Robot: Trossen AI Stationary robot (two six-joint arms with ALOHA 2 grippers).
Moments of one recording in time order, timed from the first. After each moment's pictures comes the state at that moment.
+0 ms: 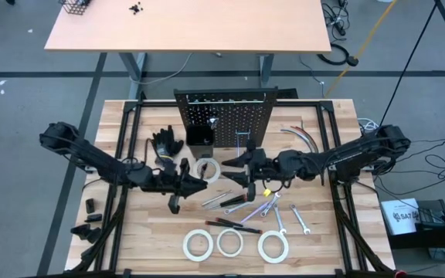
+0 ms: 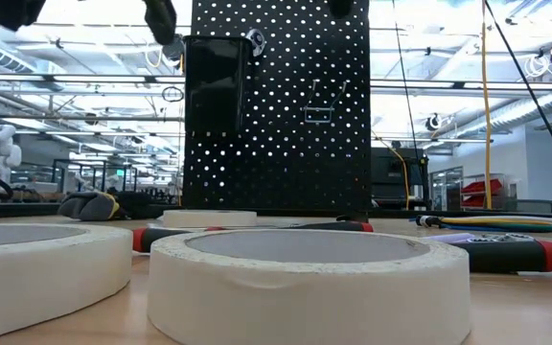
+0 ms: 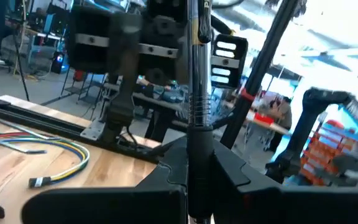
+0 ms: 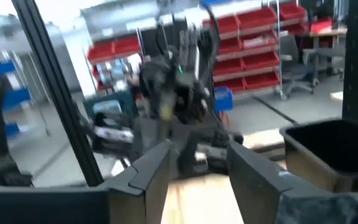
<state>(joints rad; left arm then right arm) -0.39 1.26 0.49 0.93 -0.28 -0.29 0.22 1.46 0.98 0.54 0.26 0.23</state>
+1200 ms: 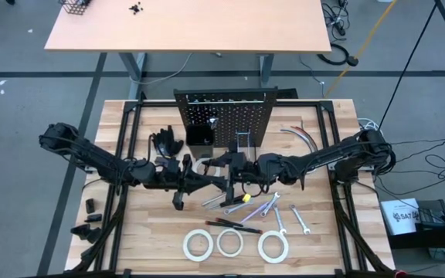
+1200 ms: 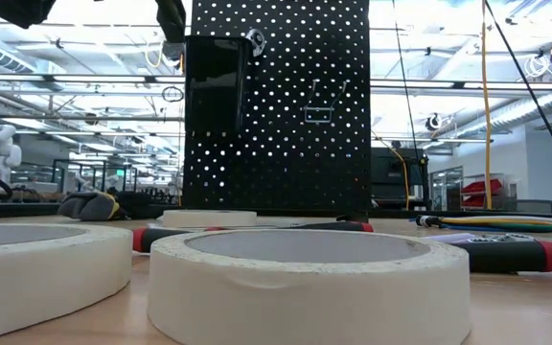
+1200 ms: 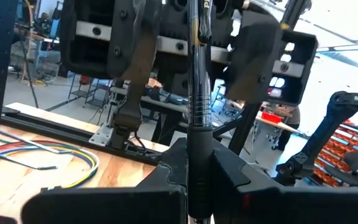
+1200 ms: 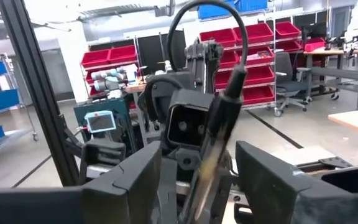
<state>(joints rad) -0.33 1.26 0.52 0.91 -0.24 -0.28 0.22 1.68 1.22 0.58 0.29 0.17</state>
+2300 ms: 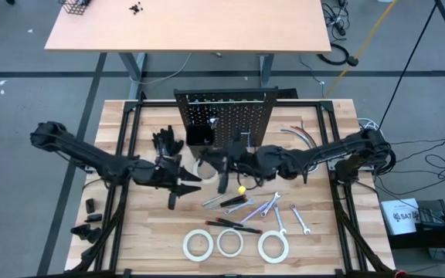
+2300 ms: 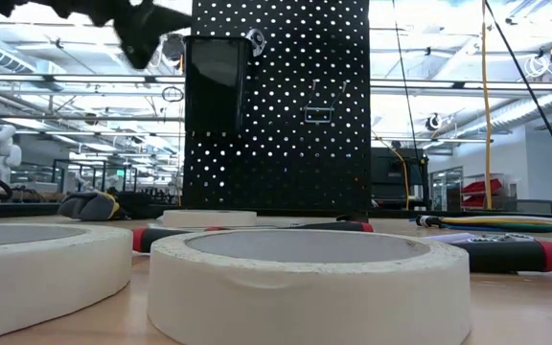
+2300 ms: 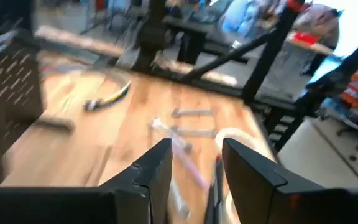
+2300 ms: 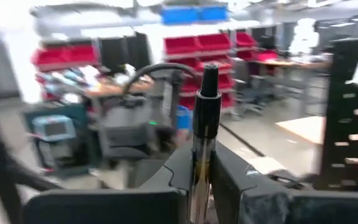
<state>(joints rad) -0.33 1.01 0.52 0.27 -0.23 -0.34 0.20 1.69 1.43 0.35 0.46 0.10</state>
